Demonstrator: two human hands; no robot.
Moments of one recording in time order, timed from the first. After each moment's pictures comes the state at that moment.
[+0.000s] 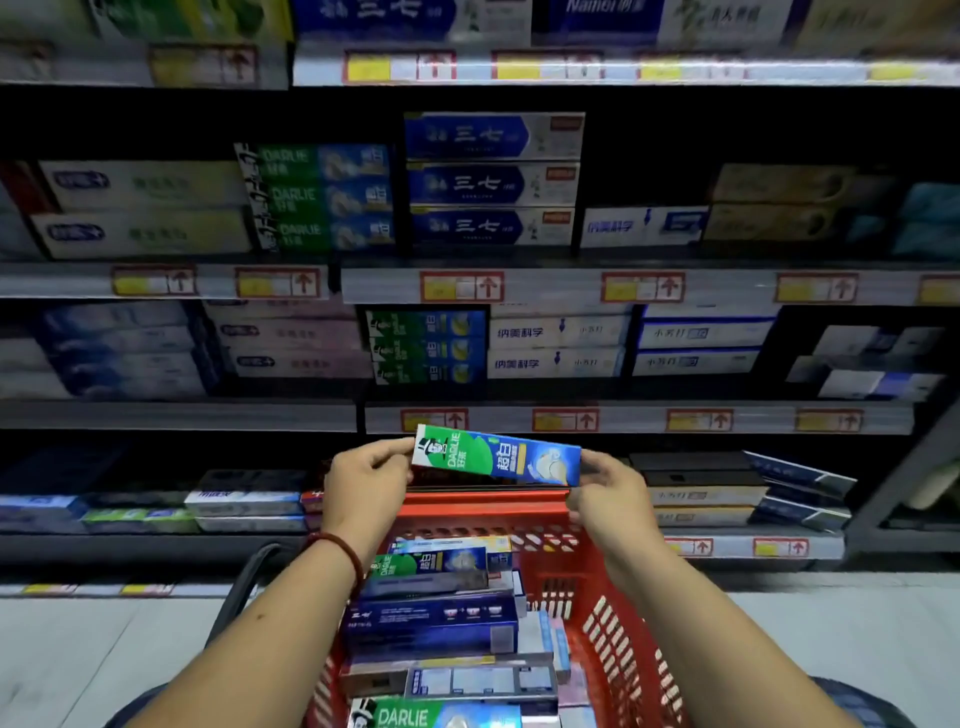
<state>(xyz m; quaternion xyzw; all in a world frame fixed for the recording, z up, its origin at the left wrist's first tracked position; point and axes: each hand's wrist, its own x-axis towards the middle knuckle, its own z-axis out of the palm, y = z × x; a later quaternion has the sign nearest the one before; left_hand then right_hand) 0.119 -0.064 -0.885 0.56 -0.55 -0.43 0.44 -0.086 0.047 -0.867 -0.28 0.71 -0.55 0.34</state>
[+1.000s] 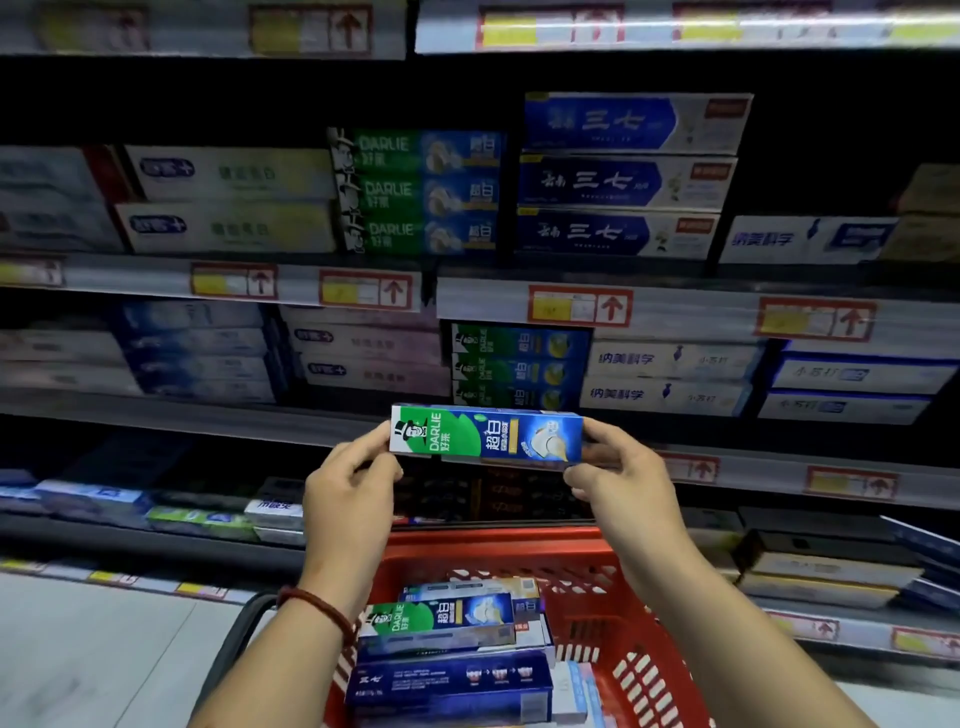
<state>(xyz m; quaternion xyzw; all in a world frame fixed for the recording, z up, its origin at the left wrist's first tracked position) 0.192 -0.109 -0.855 0.54 -0.48 -0.41 0.55 -0.017 -0.051 -0.834 -0.39 0.65 -0.55 0.33</state>
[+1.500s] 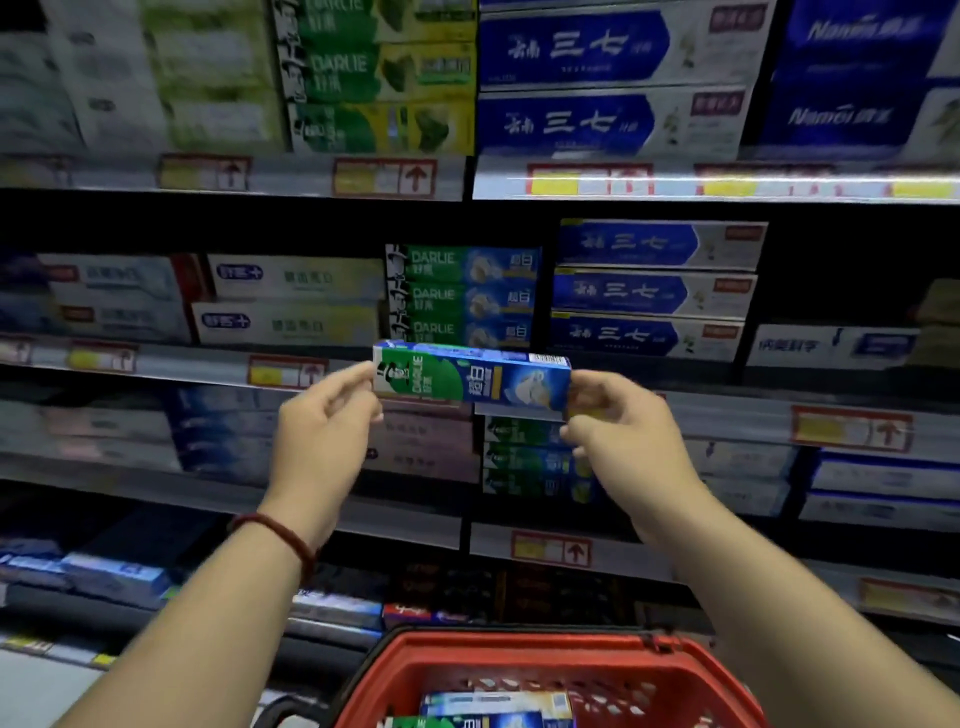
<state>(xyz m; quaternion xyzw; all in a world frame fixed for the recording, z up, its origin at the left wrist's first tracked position) 0.230 -0.175 -0.733 0.50 -0.52 -0.35 0.59 0.003 -0.109 -0.719 -0.51 0.60 -0.55 0.27</state>
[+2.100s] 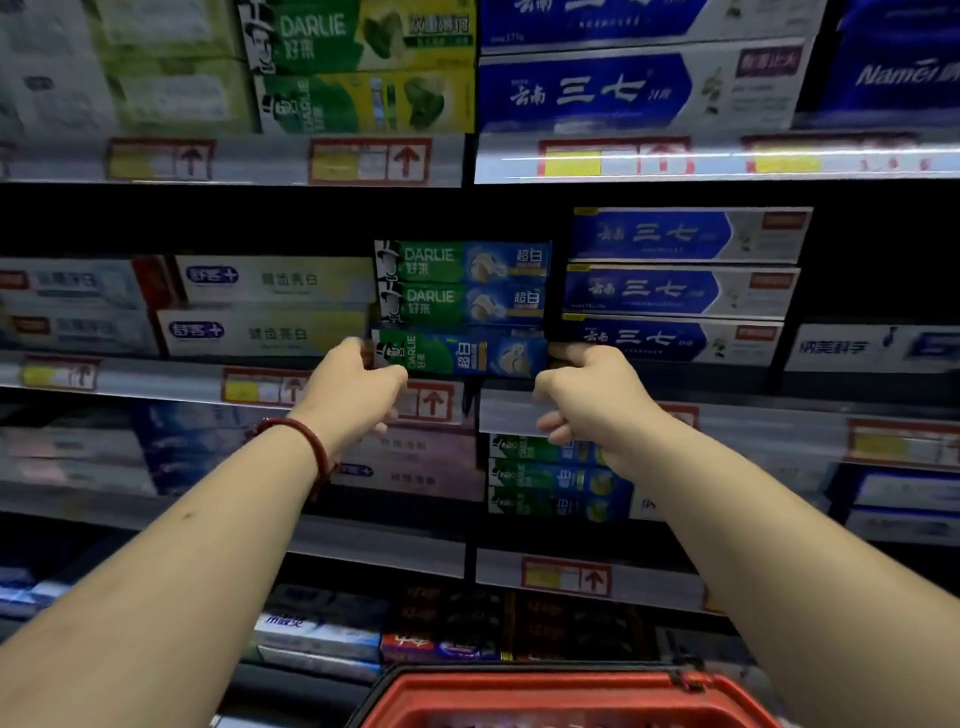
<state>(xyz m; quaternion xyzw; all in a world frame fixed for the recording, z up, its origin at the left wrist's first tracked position) 0.214 -0.265 -0.705 0.60 -0.62 -0.34 0.38 0.004 -0.201 -0.697 -0.47 0.66 -0.47 0.35</state>
